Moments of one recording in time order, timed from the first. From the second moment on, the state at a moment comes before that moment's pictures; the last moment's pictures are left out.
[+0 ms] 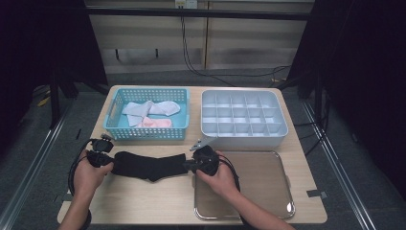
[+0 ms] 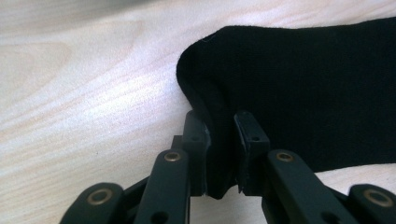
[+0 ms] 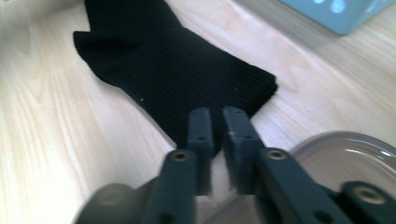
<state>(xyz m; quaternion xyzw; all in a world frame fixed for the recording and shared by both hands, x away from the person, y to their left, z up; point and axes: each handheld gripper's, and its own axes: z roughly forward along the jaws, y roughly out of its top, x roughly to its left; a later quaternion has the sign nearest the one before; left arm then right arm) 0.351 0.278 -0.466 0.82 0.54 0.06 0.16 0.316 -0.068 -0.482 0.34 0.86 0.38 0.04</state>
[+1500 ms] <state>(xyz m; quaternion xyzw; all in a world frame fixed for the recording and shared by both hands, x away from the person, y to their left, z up) 0.351 0.204 -0.388 0.86 0.45 0.03 0.24 0.320 -0.064 -0.485 0.33 0.87 0.35 0.05</state>
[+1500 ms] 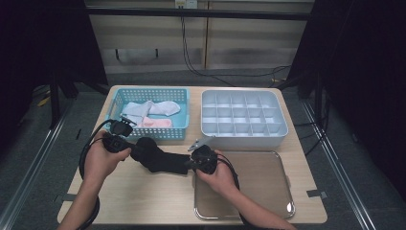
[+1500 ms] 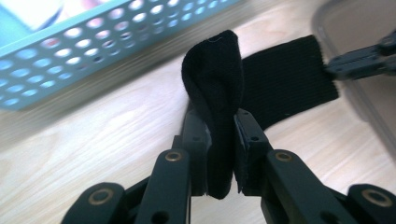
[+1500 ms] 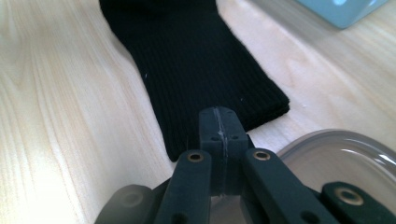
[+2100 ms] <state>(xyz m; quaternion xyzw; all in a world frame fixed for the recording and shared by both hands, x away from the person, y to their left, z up) 0.351 0.154 -0.399 0.88 0.41 -0.01 0.24 0.321 -0.060 -0.491 0.33 0.87 0.35 0.05</state>
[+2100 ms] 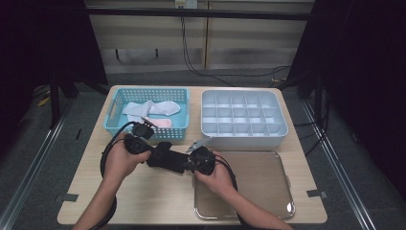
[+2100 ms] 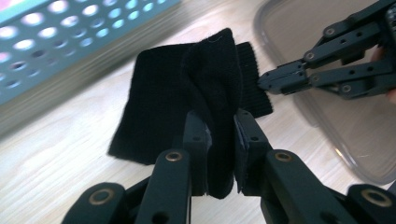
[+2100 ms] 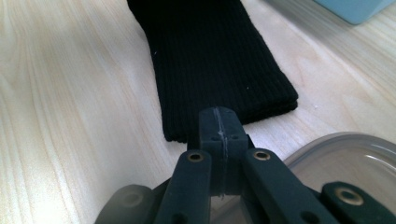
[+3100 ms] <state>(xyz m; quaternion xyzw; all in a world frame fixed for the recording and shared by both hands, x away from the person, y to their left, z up) 0.354 0.104 -0.426 0.90 0.38 -0.01 0.22 0.321 -0.073 -0.495 0.35 0.87 0.35 0.05</state>
